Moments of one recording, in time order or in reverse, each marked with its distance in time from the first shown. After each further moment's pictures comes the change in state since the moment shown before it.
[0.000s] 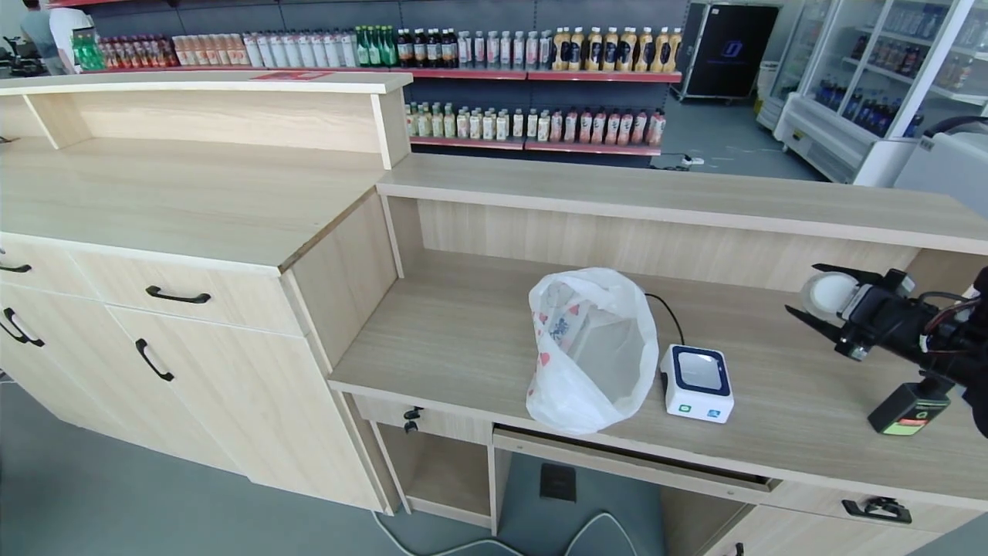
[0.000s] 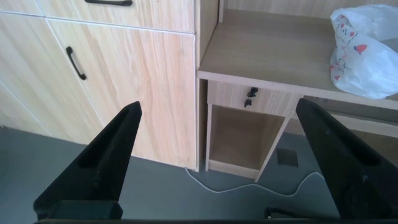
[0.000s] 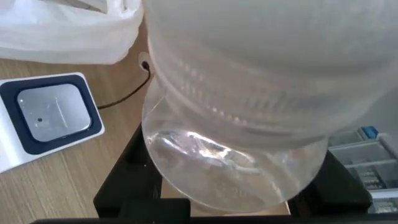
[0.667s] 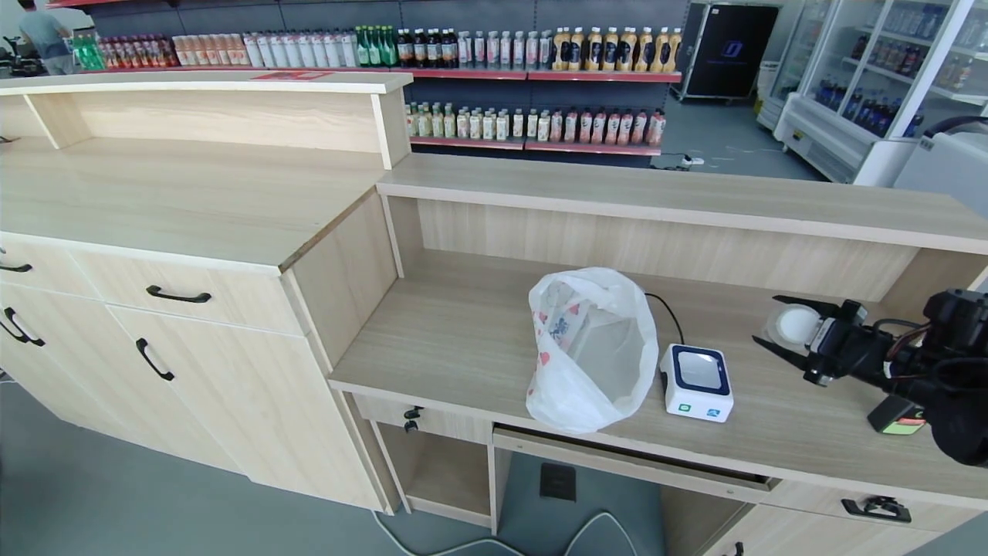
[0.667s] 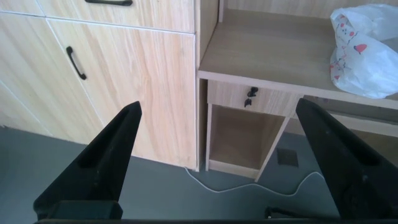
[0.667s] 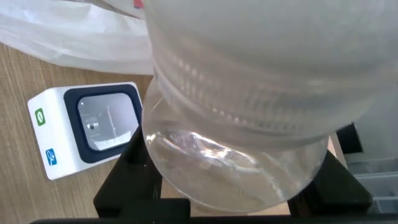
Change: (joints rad) left arm 0.000 0.000 0.000 0.000 0.000 0.000; right arm 0.032 0.125 0.024 -0.060 0.073 -0.024
